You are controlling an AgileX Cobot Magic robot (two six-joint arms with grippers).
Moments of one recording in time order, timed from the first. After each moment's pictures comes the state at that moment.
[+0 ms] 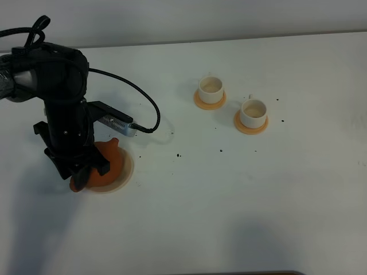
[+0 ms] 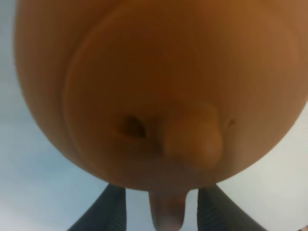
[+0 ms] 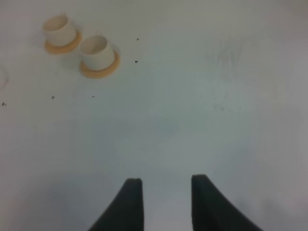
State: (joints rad) left arm -0.28 2.02 -1.32 0.12 1.19 0.33; right arm 0.06 0.00 -0.49 0.25 1.08 -0.15
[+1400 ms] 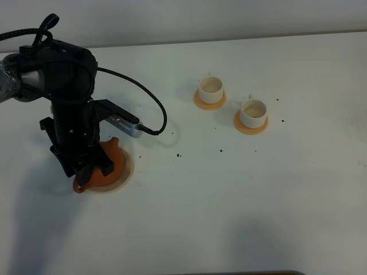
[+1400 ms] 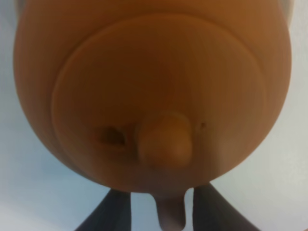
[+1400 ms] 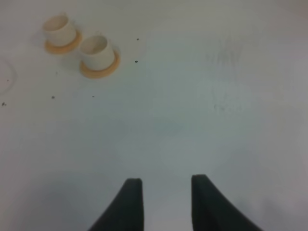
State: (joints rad) left arm -0.32 2.02 -1.33 0.14 1.19 0.34; right arm 0.06 0.00 -0.49 0.25 1.08 -0.15
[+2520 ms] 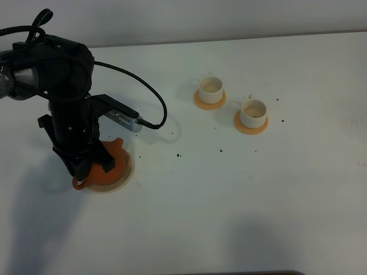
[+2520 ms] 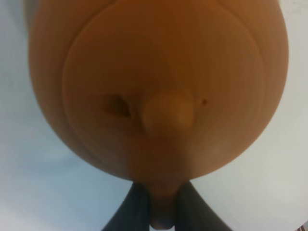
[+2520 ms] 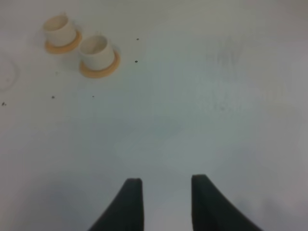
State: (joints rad) left arm -0.32 1.98 -1.33 0.13 1.19 0.32; right arm 0.06 0.00 -0.49 0.25 1.08 -0.15
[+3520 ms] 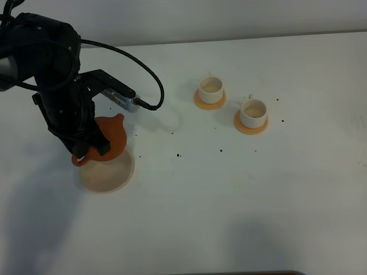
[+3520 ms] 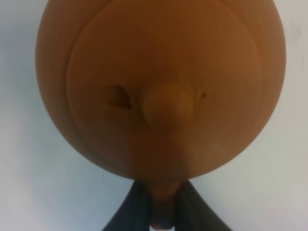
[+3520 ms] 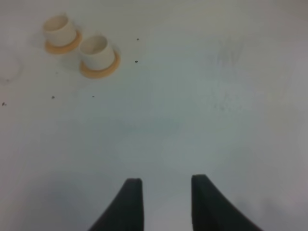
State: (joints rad) left arm -0.32 1.89 -1.36 0.15 1.14 0.37; right arm 0.06 0.00 -0.49 0.25 1.08 -0.15
